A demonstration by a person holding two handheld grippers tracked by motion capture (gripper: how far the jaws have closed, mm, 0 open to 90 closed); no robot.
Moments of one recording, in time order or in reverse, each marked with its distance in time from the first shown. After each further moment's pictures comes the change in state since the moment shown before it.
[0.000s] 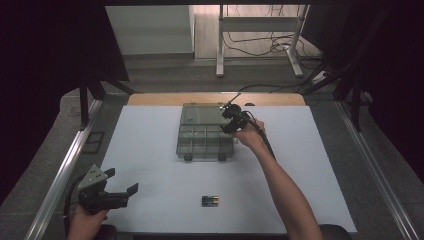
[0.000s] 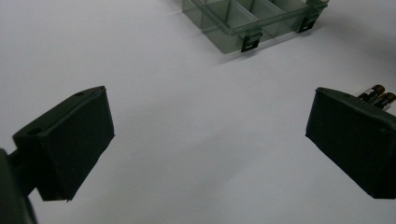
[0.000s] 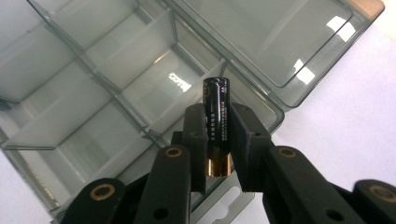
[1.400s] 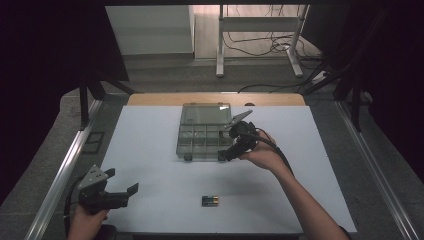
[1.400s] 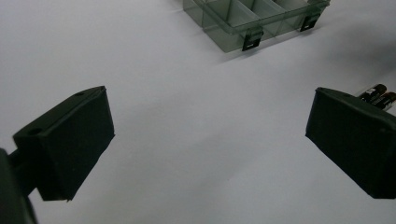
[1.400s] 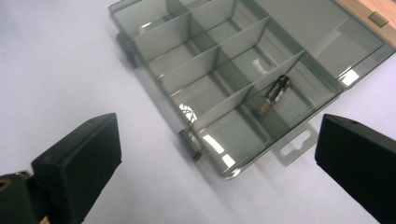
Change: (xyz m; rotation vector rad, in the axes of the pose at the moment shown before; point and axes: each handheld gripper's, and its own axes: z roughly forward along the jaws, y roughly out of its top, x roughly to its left) left arm 0.000 0.000 0.000 0.007 0.004 -0.004; right arm 0.059 -0.054 -0.067 -0.163 0.068 -0.144
